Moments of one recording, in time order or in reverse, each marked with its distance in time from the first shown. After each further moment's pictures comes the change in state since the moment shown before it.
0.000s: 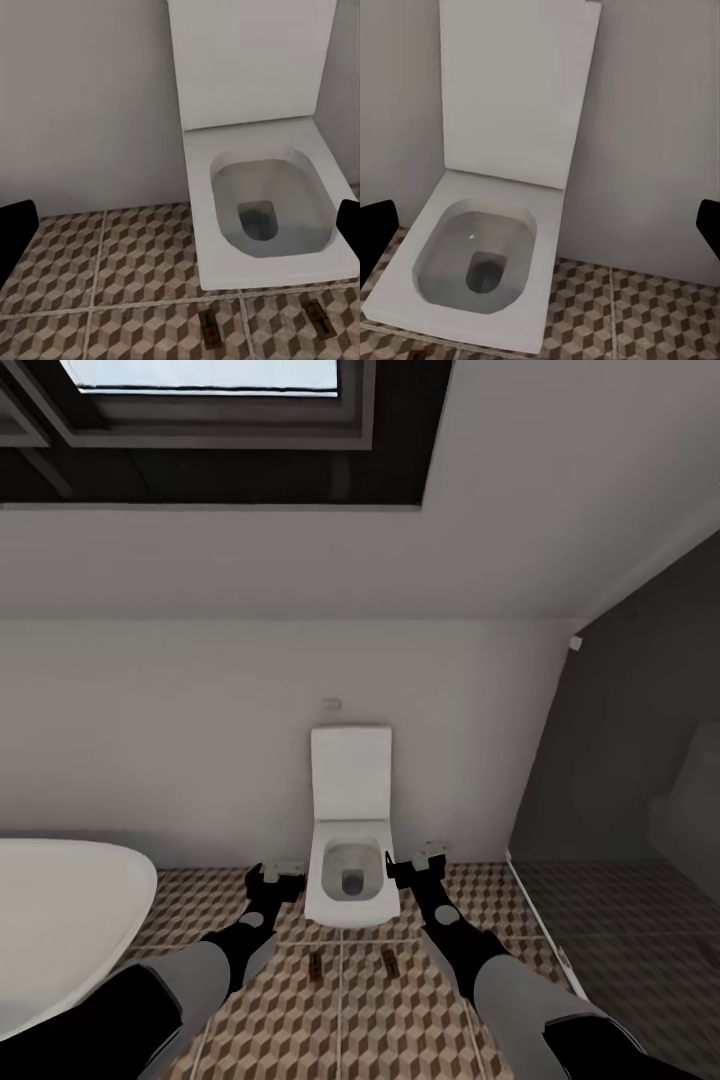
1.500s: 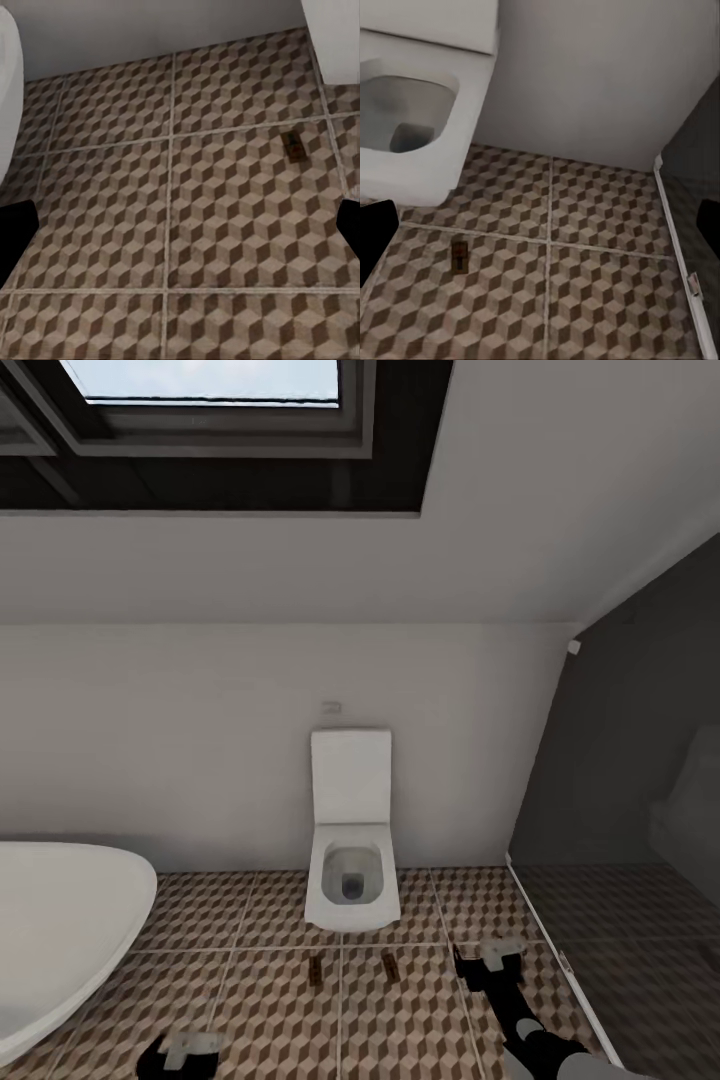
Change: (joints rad) left arm 0.425 0.177 0.006 0.043 0.018 -0.168 0.006; right arm 0.175 -0.193 -0.007 0.219 -0.054 -0.205 0.004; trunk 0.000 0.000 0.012
